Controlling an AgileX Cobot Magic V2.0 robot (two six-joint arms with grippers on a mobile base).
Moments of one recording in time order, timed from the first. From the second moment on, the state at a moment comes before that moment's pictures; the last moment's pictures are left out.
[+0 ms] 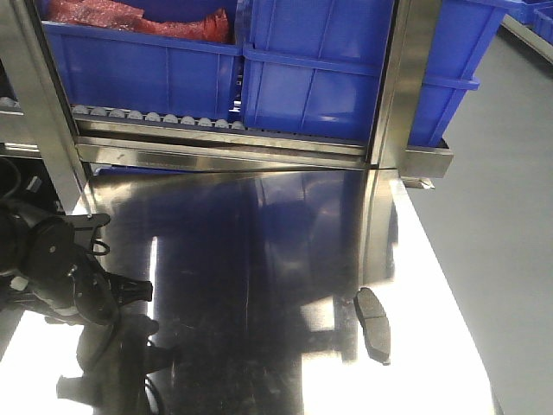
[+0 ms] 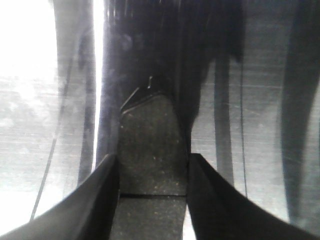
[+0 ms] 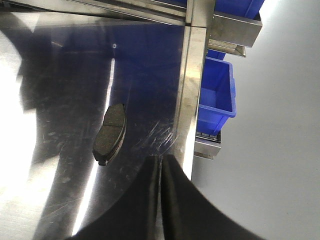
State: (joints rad) left arm -0.26 1.71 -0.97 0.16 0.66 -0.50; right arm 0.15 0.32 -0.40 0.06 0.64 -0.09
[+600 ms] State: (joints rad) left arm -0.26 1.67 -0.97 0.16 0.67 -0.47; right arm 0.15 0.32 -0.40 0.06 0.64 -0.09
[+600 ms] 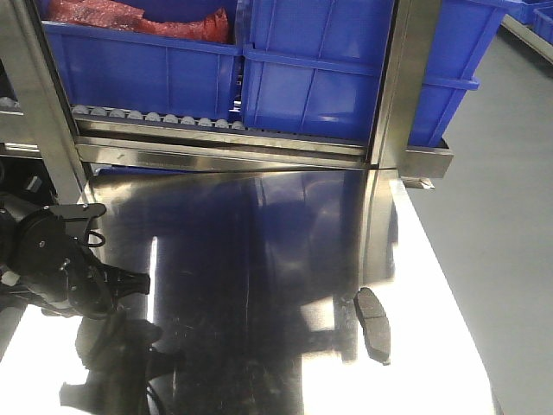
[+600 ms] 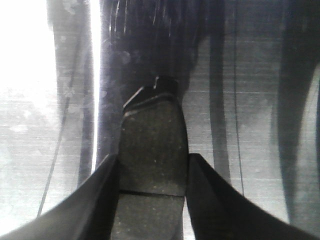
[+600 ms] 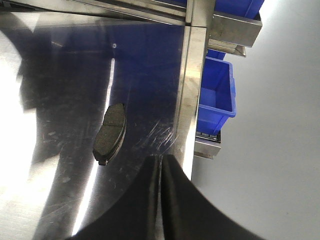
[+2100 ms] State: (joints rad) left arm -0.26 0.93 -0.60 0.16 0.57 -0.42; right arm 0.15 0.32 -0.40 0.06 0.64 -0.09
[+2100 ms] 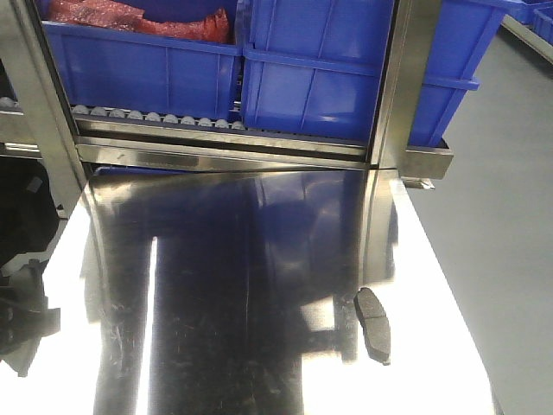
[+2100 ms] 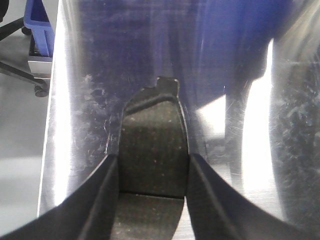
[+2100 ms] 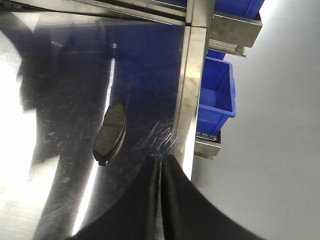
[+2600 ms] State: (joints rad) left arm -0.26 0.93 -0.60 0.16 0.57 -0.42; right arm 0.15 0.32 -0.40 0.06 0.64 -0.09
